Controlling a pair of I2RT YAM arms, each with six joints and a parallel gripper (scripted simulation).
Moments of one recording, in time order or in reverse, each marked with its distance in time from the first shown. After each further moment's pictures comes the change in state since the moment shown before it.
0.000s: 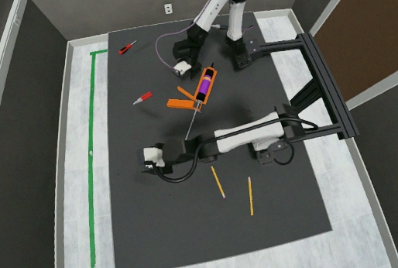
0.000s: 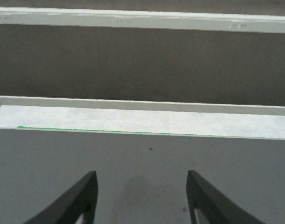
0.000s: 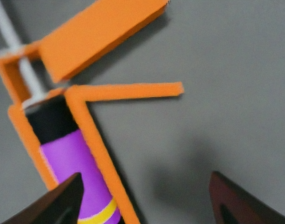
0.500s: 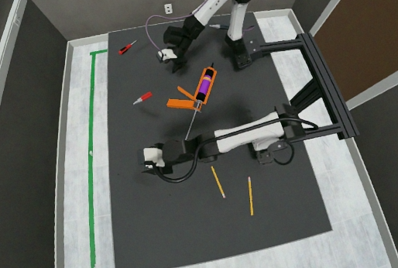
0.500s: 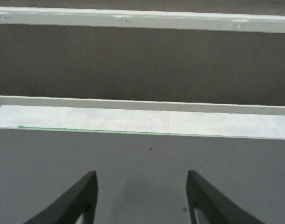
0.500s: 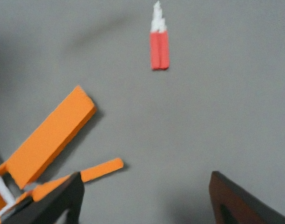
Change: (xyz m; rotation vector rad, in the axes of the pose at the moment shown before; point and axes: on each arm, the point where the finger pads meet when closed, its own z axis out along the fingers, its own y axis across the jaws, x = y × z) left arm 0.000 0.000 0.000 -0.001 0.001 0.000; right arm -0.060 -0.075 -0.032 0.136 -0.279 0.259
